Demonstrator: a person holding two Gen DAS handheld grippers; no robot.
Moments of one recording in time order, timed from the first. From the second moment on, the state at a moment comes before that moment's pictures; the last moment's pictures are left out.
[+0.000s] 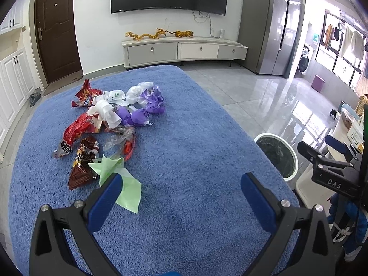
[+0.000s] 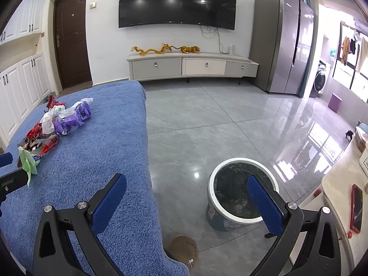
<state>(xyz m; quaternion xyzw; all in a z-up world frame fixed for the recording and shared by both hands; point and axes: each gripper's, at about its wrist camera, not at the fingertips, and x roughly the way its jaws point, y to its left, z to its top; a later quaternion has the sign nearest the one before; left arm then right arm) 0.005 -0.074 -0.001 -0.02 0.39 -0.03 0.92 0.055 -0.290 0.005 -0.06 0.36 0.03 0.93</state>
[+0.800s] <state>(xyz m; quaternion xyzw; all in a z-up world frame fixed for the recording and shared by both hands) 0.003 -0.037 -0.013 -0.04 0.37 -0.02 0.93 0.056 -0.286 0.007 -0.03 0.36 0.03 0.93</state>
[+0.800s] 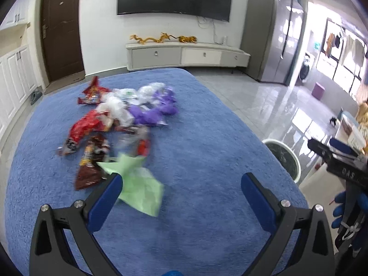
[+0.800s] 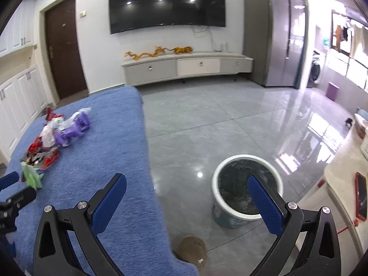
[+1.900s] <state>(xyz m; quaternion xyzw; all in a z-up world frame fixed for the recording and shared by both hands) 0.067 0.127 -0.060 -0.20 0.46 -0.03 0.86 0.164 -0.037 -0.066 0.03 0.52 0.35 0.78</state>
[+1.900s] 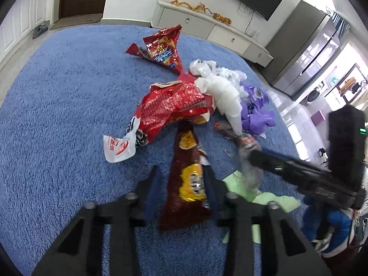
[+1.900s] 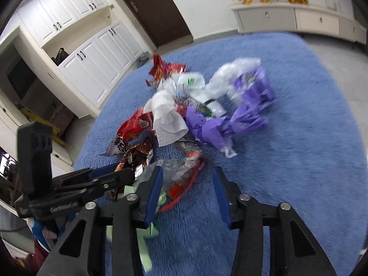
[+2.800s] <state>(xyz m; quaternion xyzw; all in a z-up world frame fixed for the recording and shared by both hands) 0.056 0.000 0.070 -0.10 0.34 -0.09 0.93 0.130 -0.184 0.040 0.09 0.34 0.28 0.89</state>
